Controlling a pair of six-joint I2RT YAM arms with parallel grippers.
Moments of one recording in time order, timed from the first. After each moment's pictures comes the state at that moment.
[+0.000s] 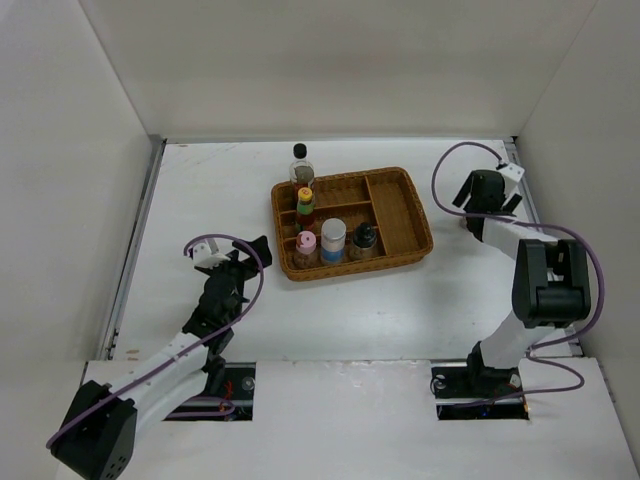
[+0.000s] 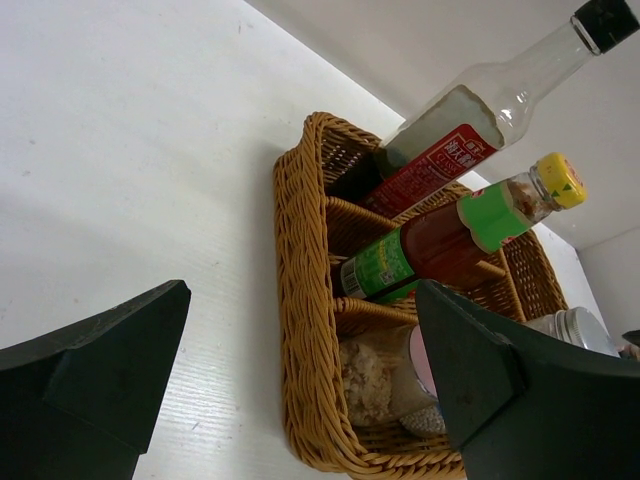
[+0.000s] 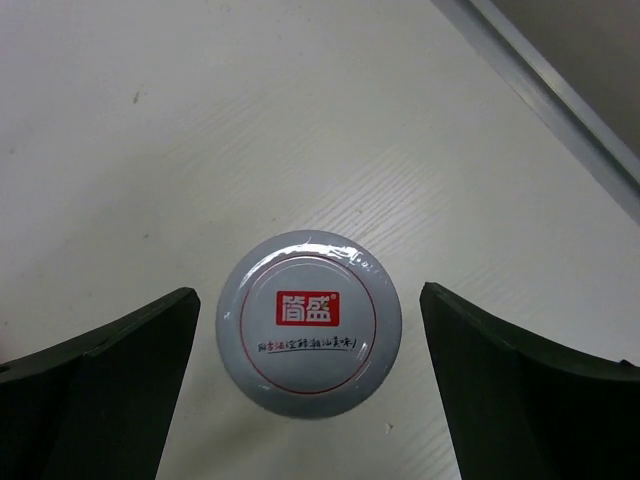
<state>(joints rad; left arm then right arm) -0.50 0.76 0.10 0.62 -0.53 -0.68 -0.02 1.66 0.94 0.14 0.49 0.38</state>
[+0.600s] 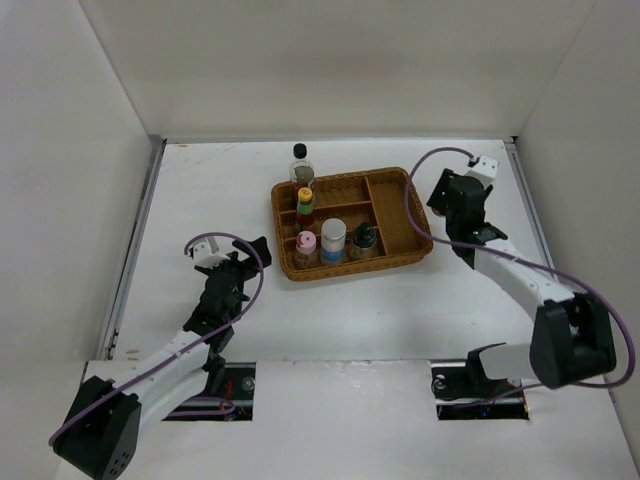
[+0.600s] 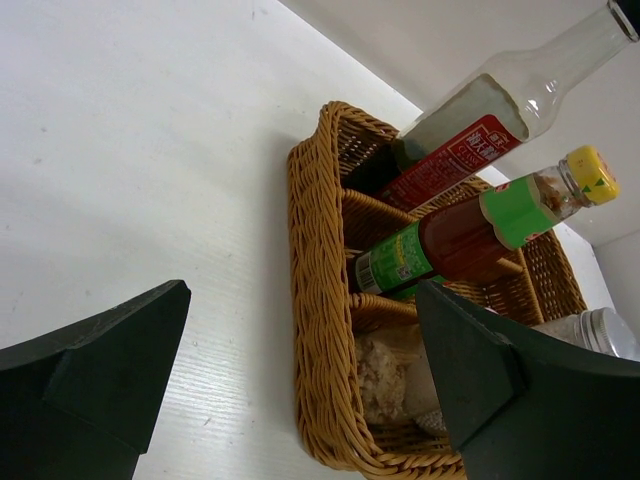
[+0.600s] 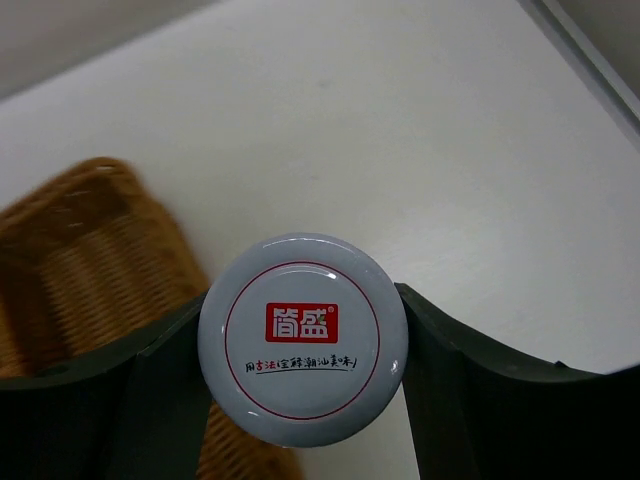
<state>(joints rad) -0.48 0.80 0.10 0.62 -0.52 -0.69 0.20 1.37 0.83 0.13 0.51 0.36</state>
